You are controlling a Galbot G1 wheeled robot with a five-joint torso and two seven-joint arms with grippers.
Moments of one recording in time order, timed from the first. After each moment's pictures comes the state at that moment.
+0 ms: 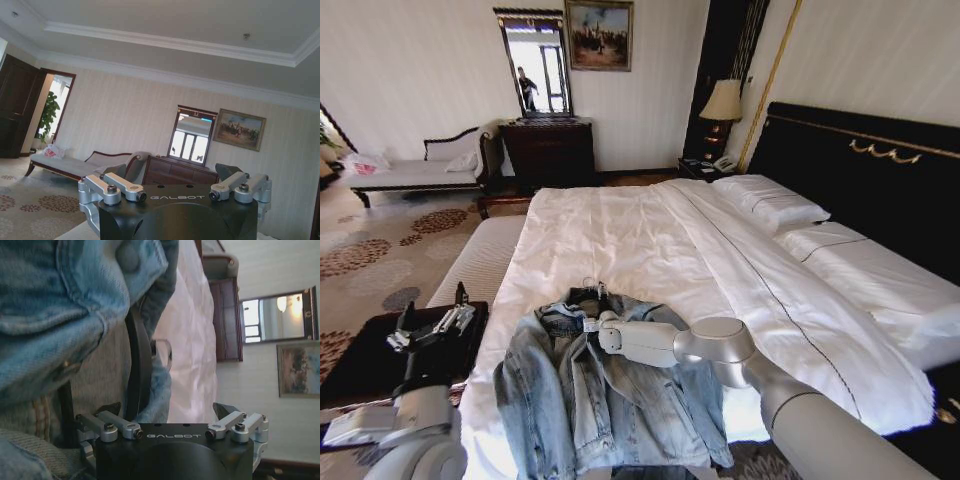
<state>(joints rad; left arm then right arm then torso) 1.73 -1.58 -0.94 -2.48 -0.50 0.02 -0.11 -0.09 1.61 -1.39 0.76 0.37 -0.57 0.53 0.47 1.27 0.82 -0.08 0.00</state>
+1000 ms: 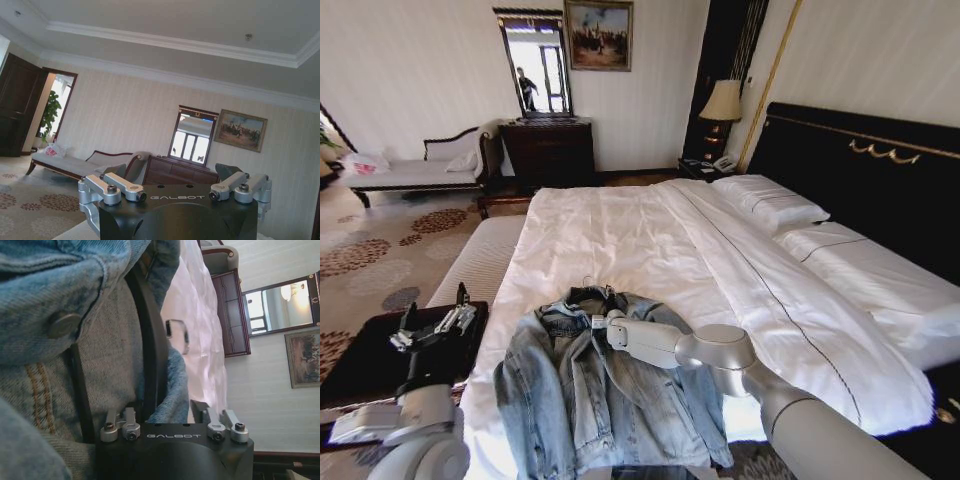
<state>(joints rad) 1.72 -1.57 -0.94 -2.47 -0.50 0.01 -0.12 -0.14 1.61 -1.30 0.65 0.31 -0.42 0.48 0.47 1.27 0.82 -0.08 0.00</state>
